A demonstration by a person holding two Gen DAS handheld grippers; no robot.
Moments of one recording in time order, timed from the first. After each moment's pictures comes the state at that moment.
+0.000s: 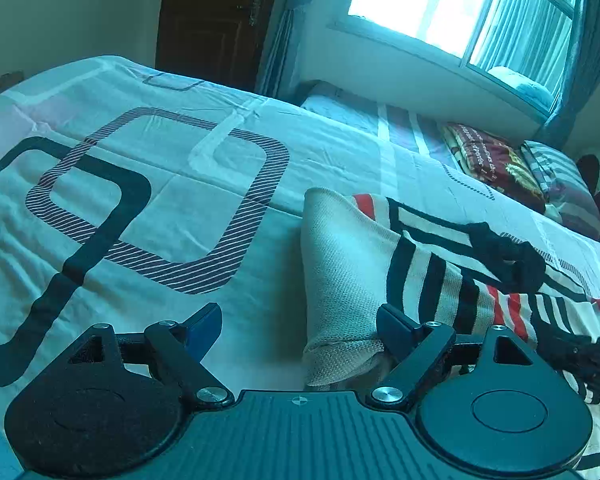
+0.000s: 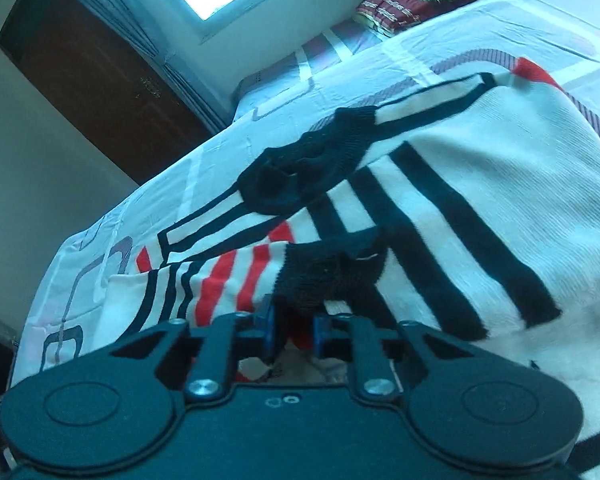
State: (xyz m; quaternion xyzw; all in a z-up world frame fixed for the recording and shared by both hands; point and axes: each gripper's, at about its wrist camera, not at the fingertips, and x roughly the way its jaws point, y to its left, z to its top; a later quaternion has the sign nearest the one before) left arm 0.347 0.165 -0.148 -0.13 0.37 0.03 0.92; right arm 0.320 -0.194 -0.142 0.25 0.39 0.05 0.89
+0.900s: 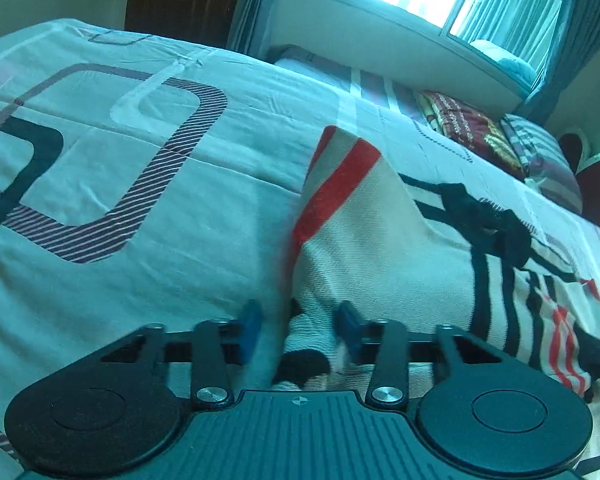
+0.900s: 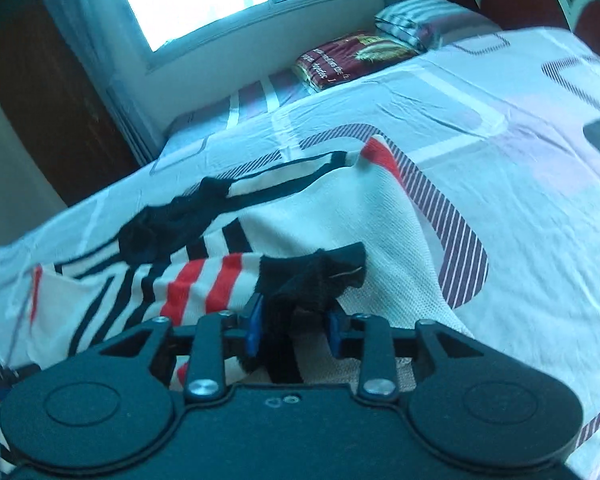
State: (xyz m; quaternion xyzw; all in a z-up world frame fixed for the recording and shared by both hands) left arm 0.390 0.108 -0.184 -0.15 0.41 -0.02 0.90; right arm 0.289 -0.293 -0.139 0.22 0.36 -0.06 0.91
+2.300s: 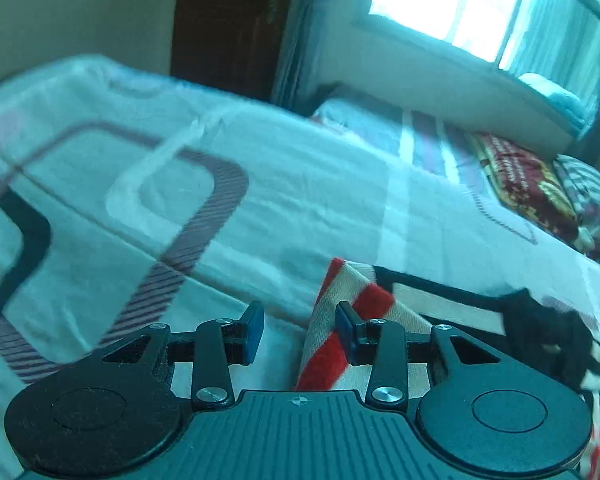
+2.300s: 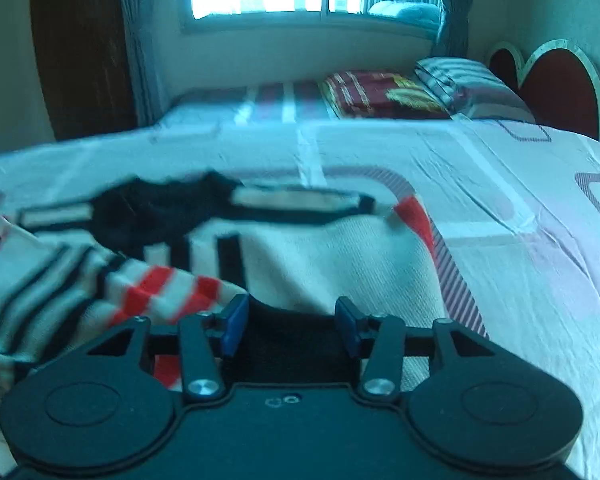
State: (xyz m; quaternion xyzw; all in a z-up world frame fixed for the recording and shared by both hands) left arm 0.474 0.101 -0.167 -0.12 0.36 0.07 0.92; right arm 0.319 -0.251 -0.127 0.01 0.33 -0.04 0.94
